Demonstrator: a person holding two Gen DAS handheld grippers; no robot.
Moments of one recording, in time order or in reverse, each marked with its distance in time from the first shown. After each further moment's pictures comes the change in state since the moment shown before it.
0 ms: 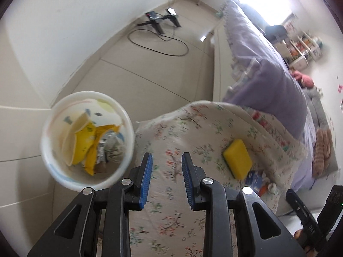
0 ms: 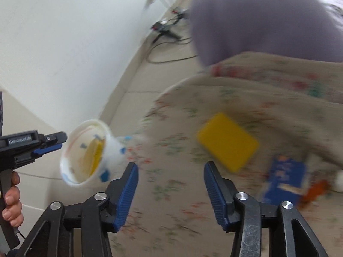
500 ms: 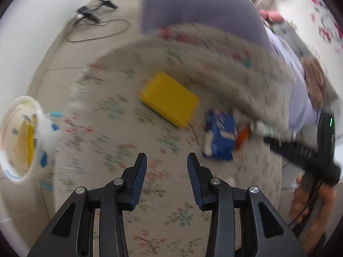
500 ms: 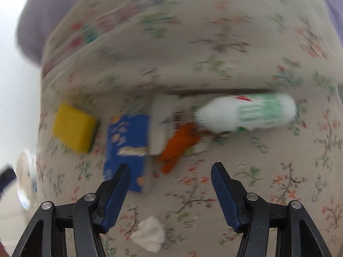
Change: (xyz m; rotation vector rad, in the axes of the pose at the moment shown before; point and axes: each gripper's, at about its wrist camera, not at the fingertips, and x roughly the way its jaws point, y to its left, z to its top) left arm 0.061 -0.159 -0.100 0.385 0.172 -0.051; right arm 0.007 -0.180 -0.043 0.450 0.137 -0.162
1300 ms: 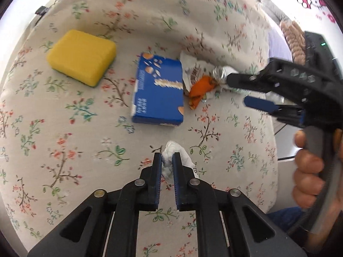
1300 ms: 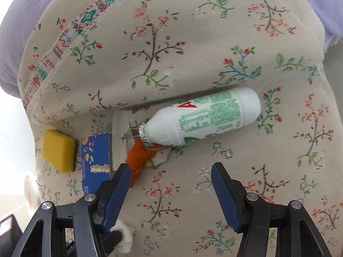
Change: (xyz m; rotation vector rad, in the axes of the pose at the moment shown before) left arm 0.057 -0.066 -0.037 0.120 0.087 -0.095; right arm -0.007 -0.059 0.013 0.116 0.013 0.043
